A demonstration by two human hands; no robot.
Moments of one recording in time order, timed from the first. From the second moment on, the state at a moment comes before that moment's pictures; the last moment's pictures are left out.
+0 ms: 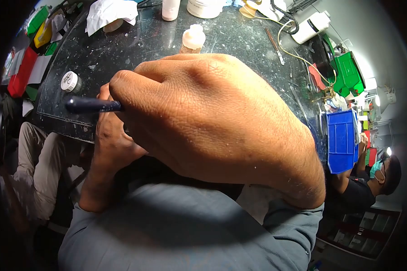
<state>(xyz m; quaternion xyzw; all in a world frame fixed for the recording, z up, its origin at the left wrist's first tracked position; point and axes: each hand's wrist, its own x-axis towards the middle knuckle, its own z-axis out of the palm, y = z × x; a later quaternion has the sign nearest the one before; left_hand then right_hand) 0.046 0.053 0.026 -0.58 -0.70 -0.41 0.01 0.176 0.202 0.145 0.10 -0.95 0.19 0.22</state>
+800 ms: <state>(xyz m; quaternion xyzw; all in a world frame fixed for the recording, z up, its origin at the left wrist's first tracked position) 0.047 0.055 0.027 -0.59 -0.70 -0.42 0.01 0.179 0.210 0.143 0.10 -0.96 0.16 0.23</state>
